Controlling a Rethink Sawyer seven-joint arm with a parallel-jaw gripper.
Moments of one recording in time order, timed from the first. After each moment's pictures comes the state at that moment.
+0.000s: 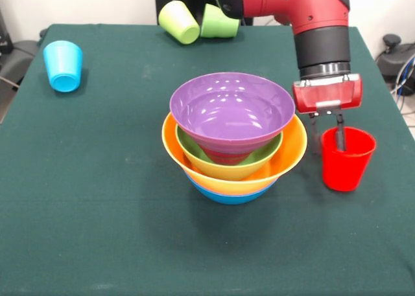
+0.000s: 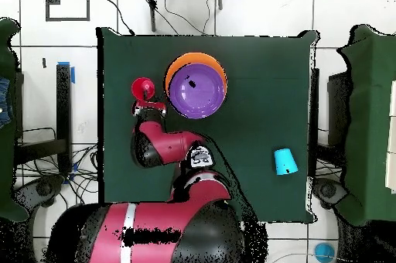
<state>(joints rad) -0.06 -0.33 0.07 1.67 -0.17 -0.51 2.08</state>
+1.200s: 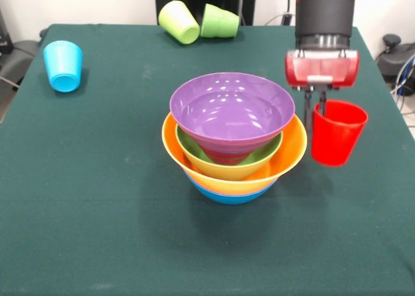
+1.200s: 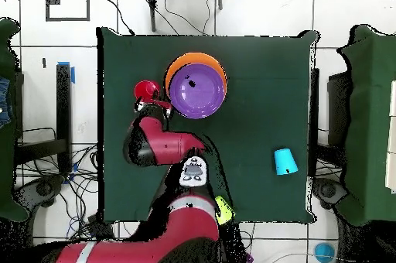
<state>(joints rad) 0.03 -0.48 -0.05 1.73 0.01 -0.33 2.08</state>
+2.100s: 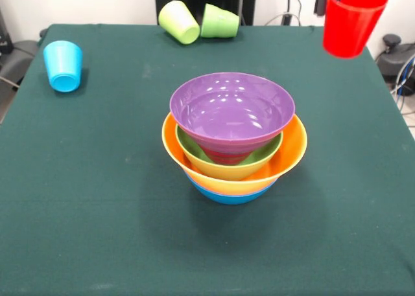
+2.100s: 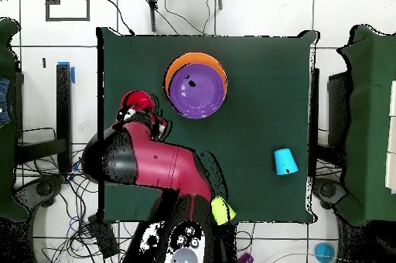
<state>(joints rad) 0.11 -0.88 -0.17 1.84 0.22 0.23 2.09</state>
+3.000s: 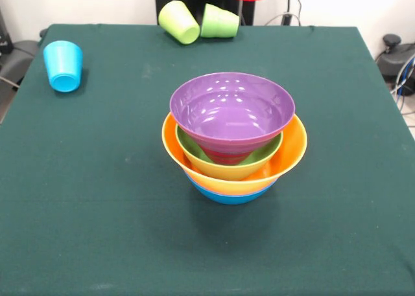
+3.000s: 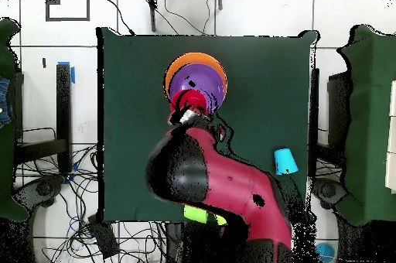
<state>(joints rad) -0.14 -1.07 -0.16 1.90 0.12 0.34 2.09</state>
